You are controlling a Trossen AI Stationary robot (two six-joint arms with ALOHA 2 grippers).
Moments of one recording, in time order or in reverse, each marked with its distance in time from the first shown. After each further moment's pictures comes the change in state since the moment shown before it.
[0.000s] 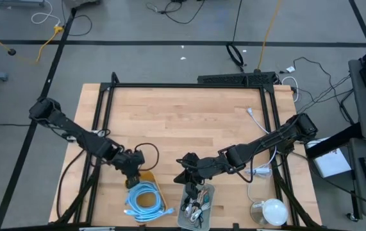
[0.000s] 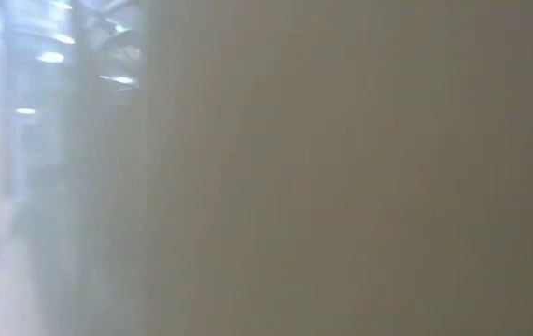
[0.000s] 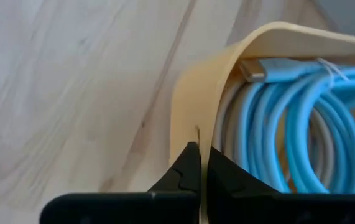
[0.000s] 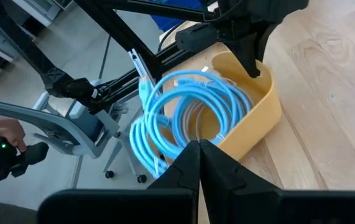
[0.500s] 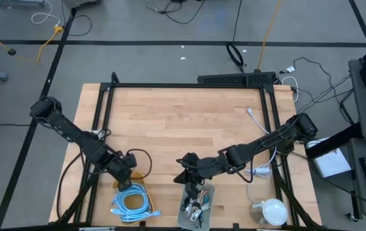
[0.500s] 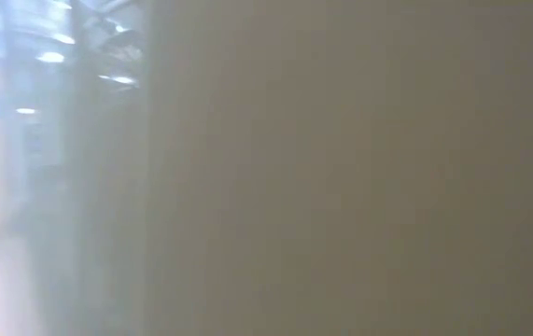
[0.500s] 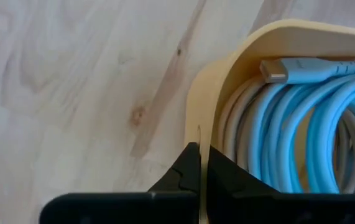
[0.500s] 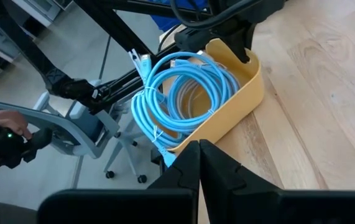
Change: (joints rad) left arm -0.131 -0.002 0.002 -0.186 -0.030 -0.146; right arm 0.000 0.000 0.000 0.001 0.000 0.003
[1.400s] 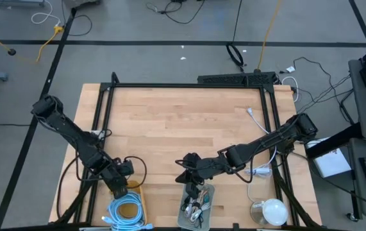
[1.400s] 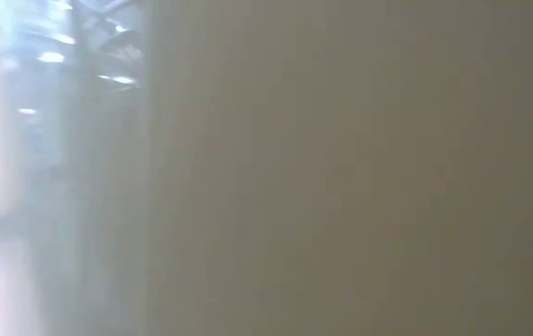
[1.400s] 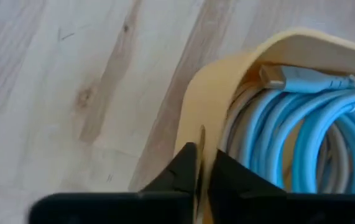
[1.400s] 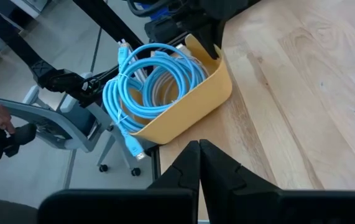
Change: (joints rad) left arm -0.124 0.009 -0.002 0.102 -0.007 -0.091; right arm 0.000 0.000 0.000 -0.048 0.000 0.004
